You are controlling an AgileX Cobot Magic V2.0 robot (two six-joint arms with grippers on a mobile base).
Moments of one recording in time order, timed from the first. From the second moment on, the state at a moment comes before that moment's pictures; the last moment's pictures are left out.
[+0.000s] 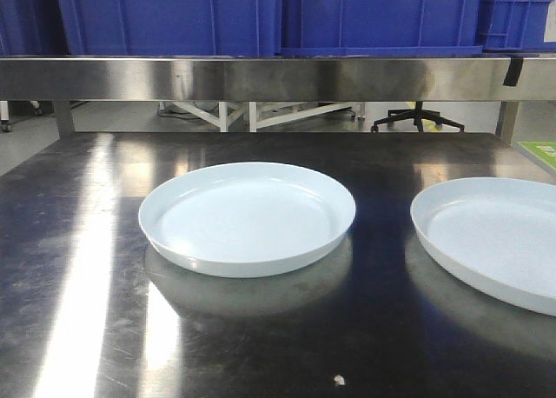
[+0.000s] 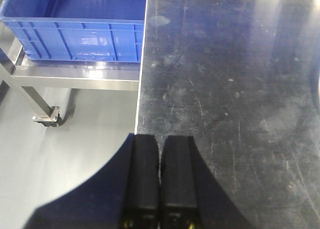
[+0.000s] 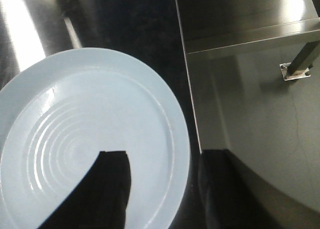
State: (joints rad) left arm -0.10 0.84 -0.41 0.08 0.31 -0.10; right arm -0.04 0.98 -0.52 0.03 0.41 0.24
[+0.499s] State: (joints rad) left arm -0.10 0.84 -0.41 0.08 0.31 -0.10; right arm -0.04 1.15 -0.56 0.03 0.34 0.24
